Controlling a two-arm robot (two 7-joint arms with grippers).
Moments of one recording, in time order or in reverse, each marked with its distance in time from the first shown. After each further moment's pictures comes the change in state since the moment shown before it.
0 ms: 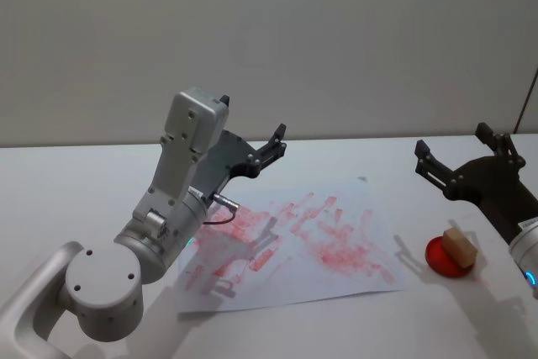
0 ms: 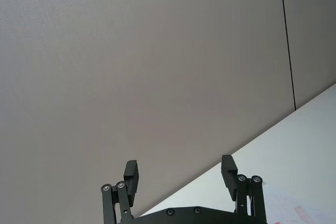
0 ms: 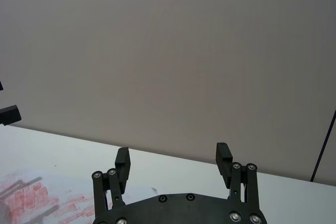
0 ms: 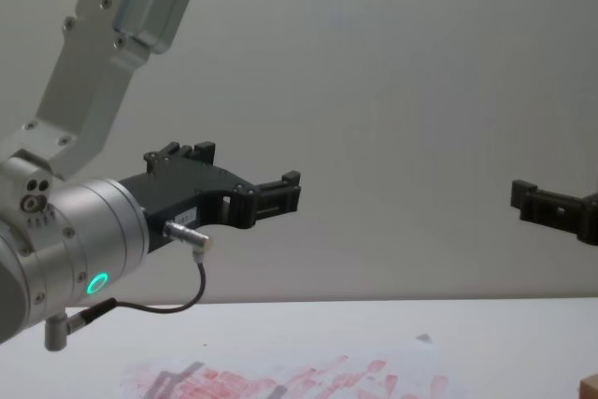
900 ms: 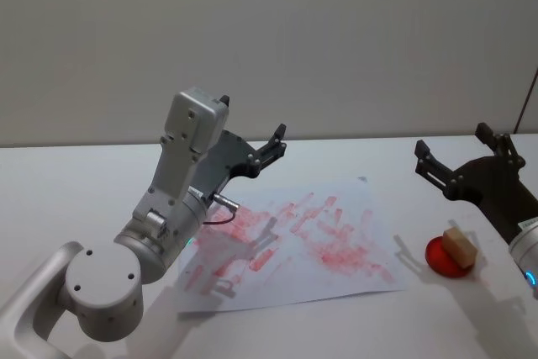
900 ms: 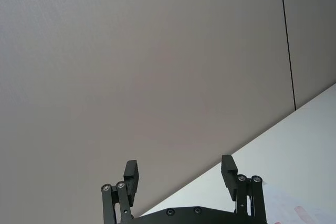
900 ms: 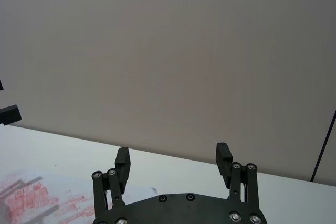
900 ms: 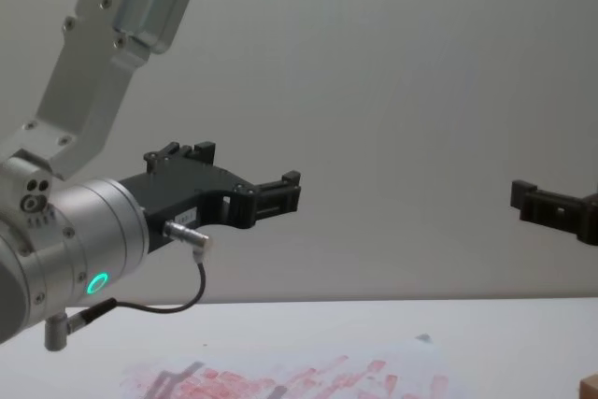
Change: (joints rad) left arm 0.000 0.000 0.000 0.000 0.000 0.000 0.000; right arm 0.000 0.000 0.000 0.000 -0.001 0.000 0.001
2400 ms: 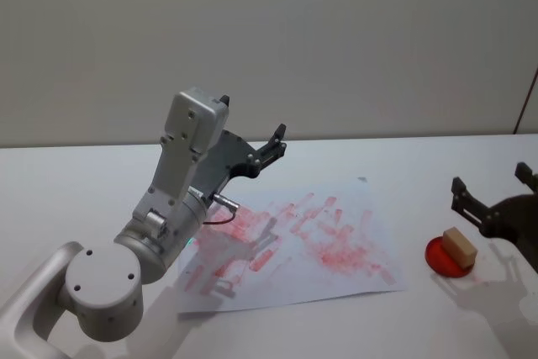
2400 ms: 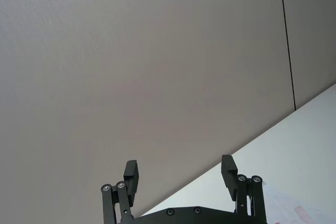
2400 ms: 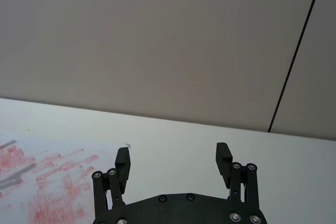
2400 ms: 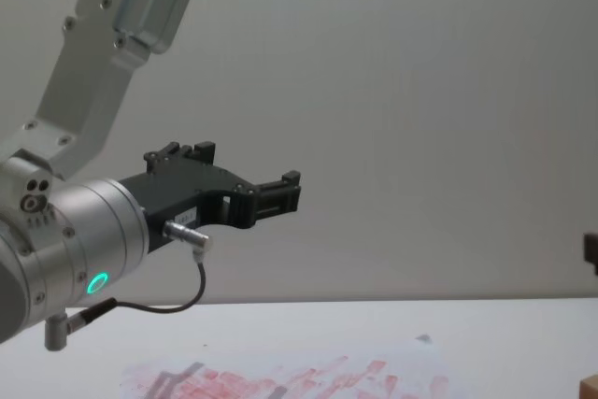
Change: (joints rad) left arm 0.000 0.000 0.000 0.000 0.000 0.000 0.000; right arm -0.144 0.079 0.039 -0.130 0.028 0.101 -0.116
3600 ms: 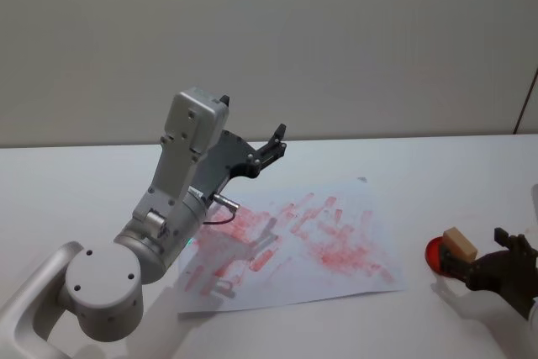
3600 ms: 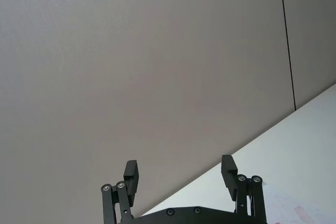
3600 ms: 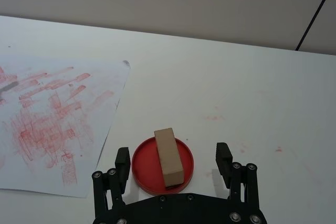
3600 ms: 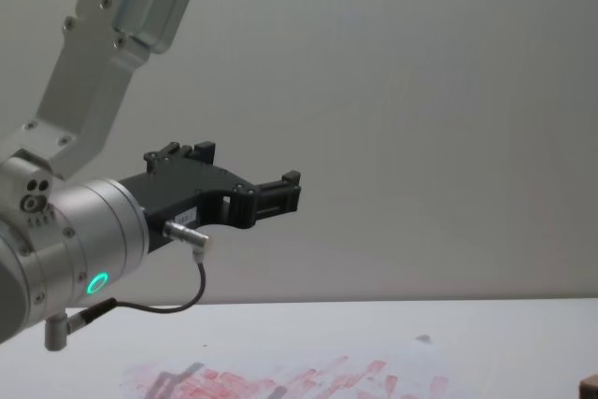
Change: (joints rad) left arm 0.000 0.000 0.000 0.000 0.000 0.000 0.000; right arm 0.021 -0.023 -0.007 0.099 0.001 0.232 0.065
